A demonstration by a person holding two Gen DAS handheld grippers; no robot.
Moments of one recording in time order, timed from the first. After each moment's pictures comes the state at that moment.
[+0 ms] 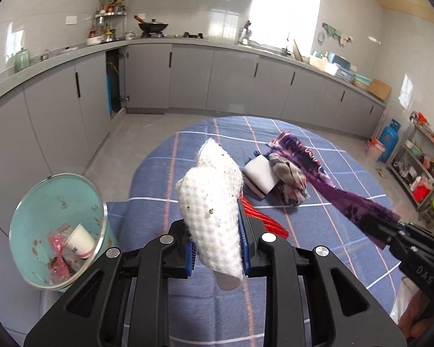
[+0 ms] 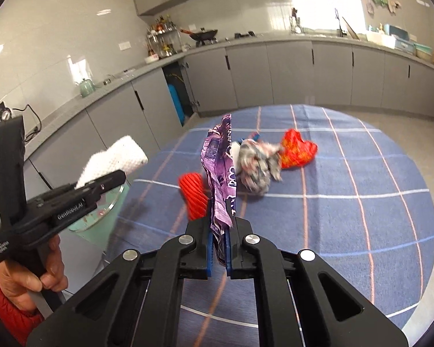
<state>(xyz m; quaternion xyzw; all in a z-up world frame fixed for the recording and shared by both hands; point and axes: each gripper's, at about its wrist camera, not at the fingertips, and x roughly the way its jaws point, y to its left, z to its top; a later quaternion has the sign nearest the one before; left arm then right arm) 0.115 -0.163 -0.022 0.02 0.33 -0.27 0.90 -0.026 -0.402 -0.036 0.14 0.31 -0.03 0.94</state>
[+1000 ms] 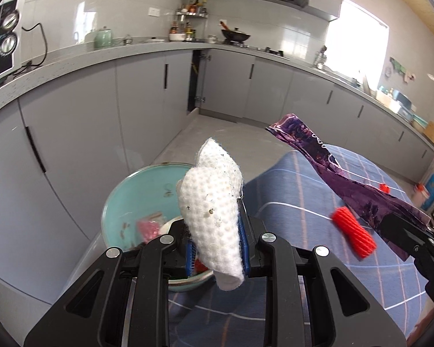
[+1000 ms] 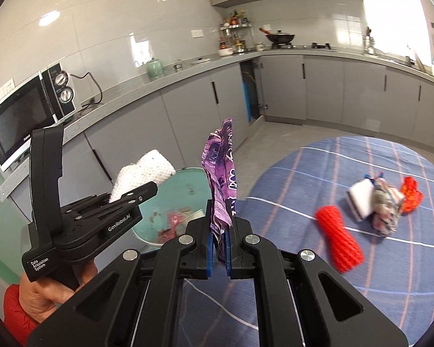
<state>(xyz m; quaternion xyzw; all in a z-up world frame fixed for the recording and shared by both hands) 0.143 -0.016 -0.017 -0.03 0.33 -0.11 0.94 0.046 -0.246 -0.007 0.08 0.30 0.12 0.94</state>
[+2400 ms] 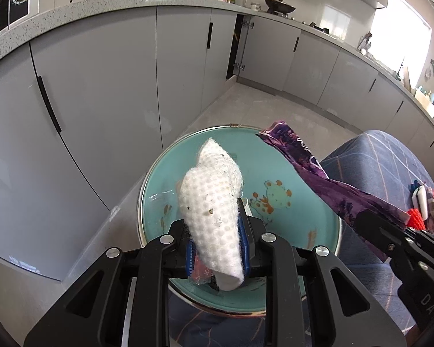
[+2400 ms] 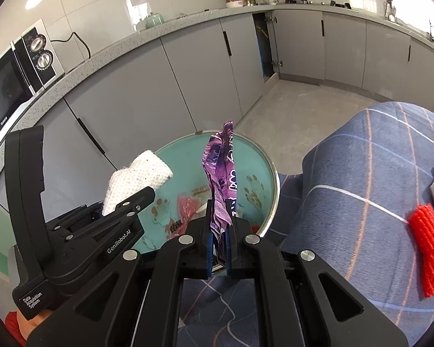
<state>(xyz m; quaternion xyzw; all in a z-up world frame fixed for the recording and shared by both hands) 0.215 0.040 -0.095 -0.05 0.42 -0.03 0.91 0.160 -0.164 -0.086 0.08 0.40 0.14 0.90</state>
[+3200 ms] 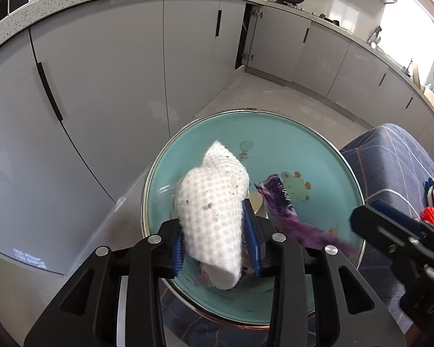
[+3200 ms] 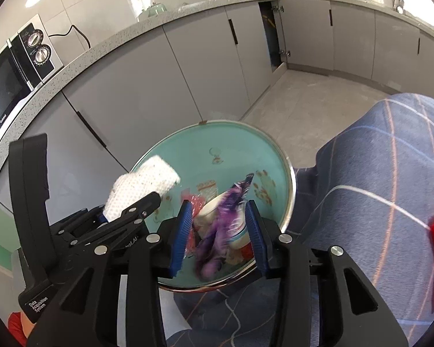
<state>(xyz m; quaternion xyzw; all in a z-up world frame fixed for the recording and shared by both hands) 0.229 0.048 -0.116 -0.05 0.44 -0.01 0.90 0.180 -0.156 -0.102 0.09 0.42 0.15 0.89</state>
